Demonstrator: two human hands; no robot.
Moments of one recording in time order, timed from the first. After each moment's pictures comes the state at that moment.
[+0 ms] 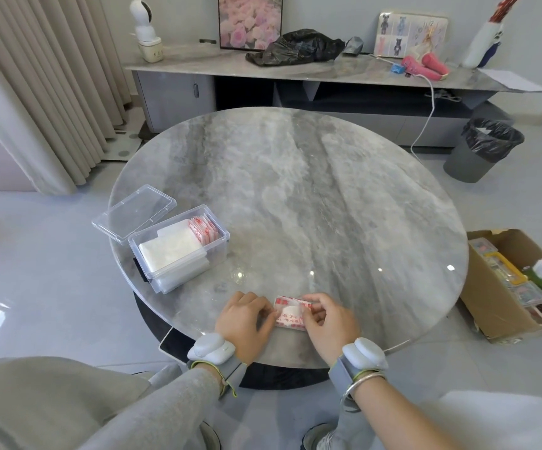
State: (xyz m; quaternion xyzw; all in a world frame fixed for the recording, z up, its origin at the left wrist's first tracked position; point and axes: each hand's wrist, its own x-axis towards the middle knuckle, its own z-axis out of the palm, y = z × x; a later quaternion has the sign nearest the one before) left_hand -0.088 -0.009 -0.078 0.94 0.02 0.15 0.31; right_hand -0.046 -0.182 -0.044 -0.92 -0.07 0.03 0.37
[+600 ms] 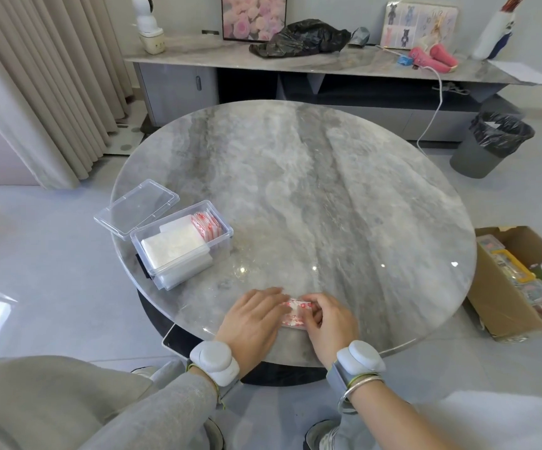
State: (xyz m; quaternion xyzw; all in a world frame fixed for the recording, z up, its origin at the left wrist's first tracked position) left_hand -0.092 -0.002 -0.074 0.93 -0.21 0.24 0.18; right_hand -0.047 -0.174 -0.059 -0.94 -0.10 -0.01 0.33
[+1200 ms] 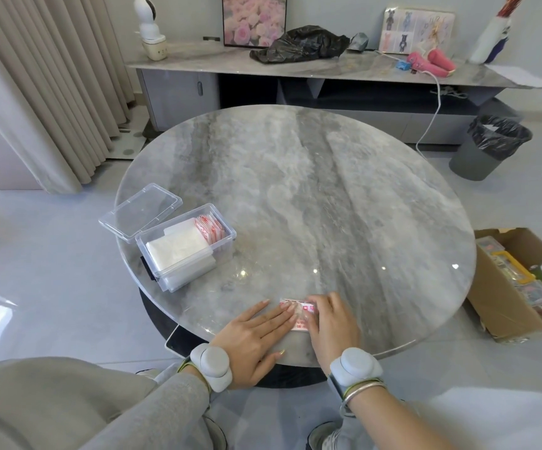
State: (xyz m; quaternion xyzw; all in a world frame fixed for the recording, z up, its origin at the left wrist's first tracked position) left_hand -0.106 0.016 -0.090 0.93 -0.32 0.12 0.13; right_hand -0.055 -0.173 -0.057 -0.96 -0.14 -0.08 0.21
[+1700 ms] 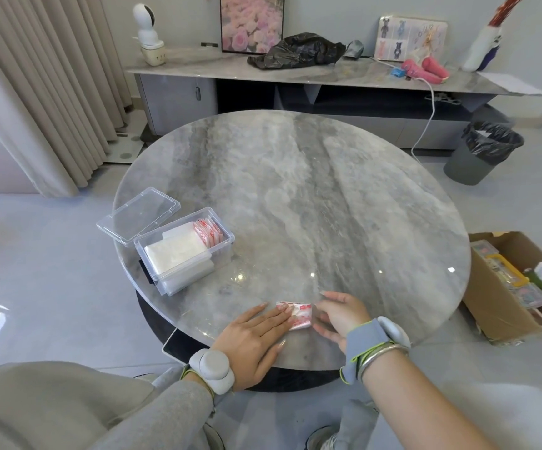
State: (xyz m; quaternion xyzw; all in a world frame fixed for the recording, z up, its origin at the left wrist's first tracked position) left_hand -0.105 0.011 -0.093 0.93 -0.27 0.14 0.18; right_hand -0.026 -0.169 -0.010 -0.67 0.29 0.22 0.65
